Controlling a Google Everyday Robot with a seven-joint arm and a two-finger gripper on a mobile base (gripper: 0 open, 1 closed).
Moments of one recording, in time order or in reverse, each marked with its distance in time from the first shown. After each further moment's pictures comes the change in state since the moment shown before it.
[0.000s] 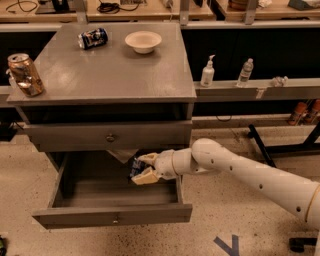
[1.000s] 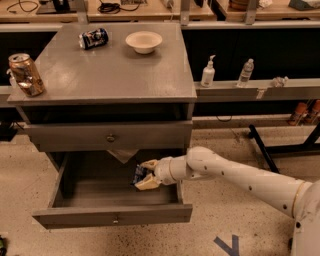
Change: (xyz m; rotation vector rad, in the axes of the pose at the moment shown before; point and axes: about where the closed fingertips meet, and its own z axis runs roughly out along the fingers) arm 0.062 -0.019 0.027 0.039 0.086 -0.046
